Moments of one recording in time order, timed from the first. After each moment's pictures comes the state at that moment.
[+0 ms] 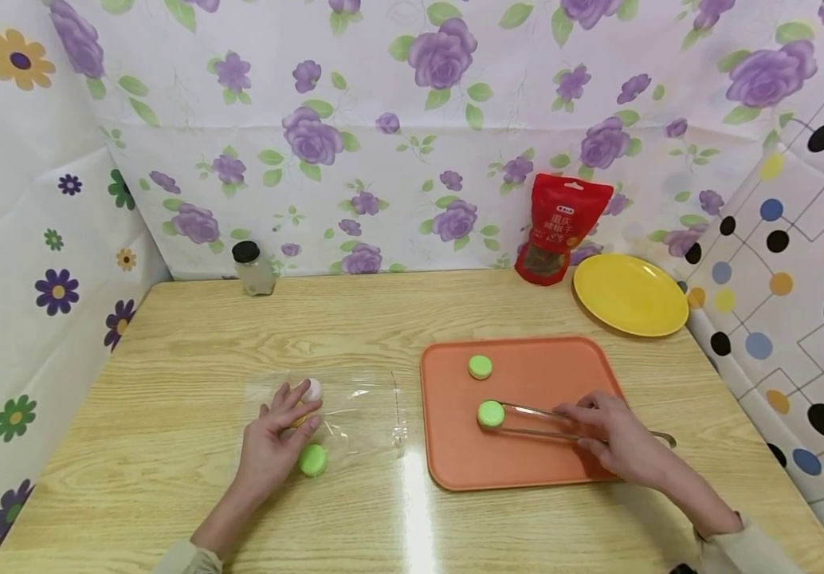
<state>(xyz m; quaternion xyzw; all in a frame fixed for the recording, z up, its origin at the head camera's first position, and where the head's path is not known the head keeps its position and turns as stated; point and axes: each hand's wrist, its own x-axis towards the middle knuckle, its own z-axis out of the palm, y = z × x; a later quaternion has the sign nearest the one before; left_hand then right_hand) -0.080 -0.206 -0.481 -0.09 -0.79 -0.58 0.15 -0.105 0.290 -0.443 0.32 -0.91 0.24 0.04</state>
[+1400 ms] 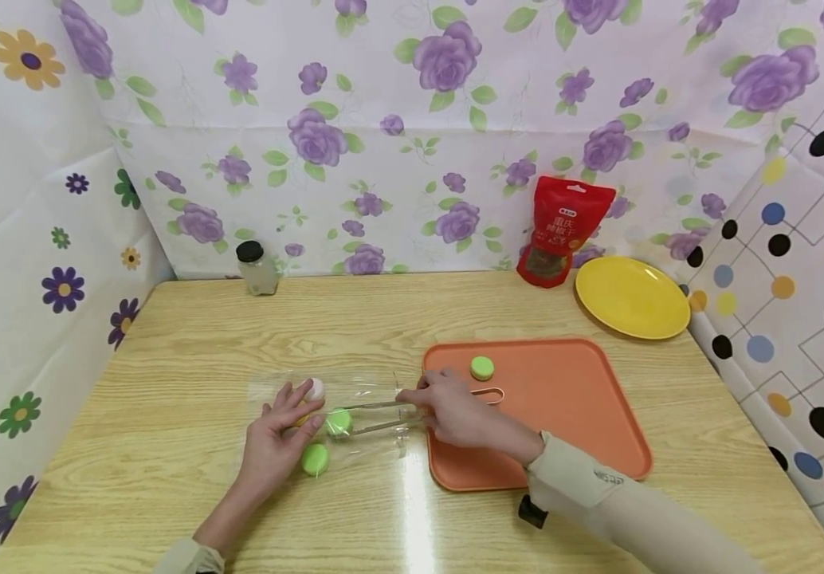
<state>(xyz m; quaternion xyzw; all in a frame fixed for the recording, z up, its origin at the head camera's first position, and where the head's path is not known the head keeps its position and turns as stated) -0.080 -0.207 -0.481 -0.10 -0.79 -0.59 0.14 -0.149 0.088 -0.433 0.44 -0.88 0.20 -0.04</state>
